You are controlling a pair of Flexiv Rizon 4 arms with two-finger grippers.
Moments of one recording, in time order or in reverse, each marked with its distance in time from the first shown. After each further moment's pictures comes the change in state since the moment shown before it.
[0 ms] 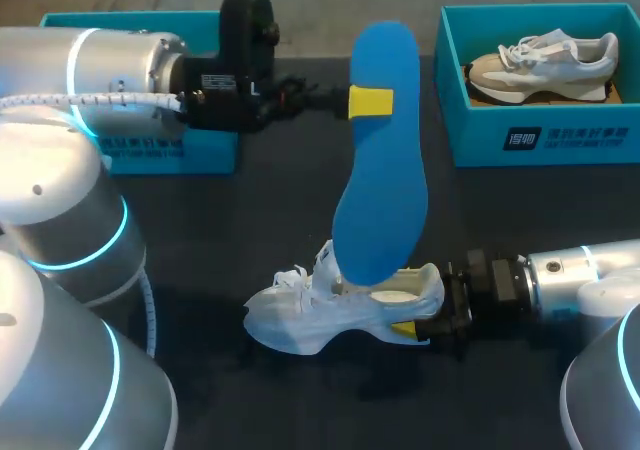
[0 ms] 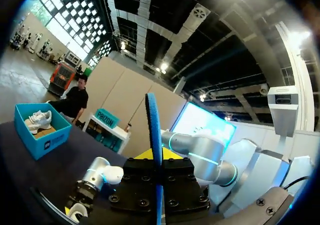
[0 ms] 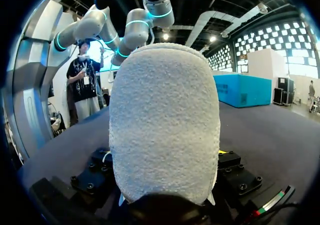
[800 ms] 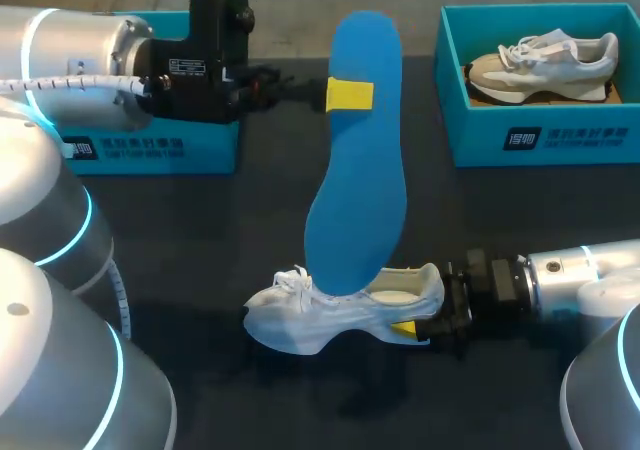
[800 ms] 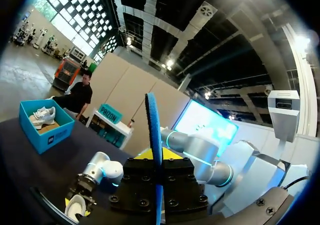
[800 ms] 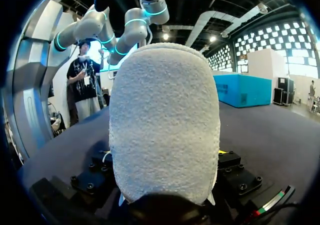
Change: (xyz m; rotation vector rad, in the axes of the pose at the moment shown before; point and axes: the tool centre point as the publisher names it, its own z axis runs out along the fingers) left arm 0.027 -0.008 -0.015 -0.035 -0.047 -0.004; right arm 0.000 0.000 0.000 0.000 0.000 0.000
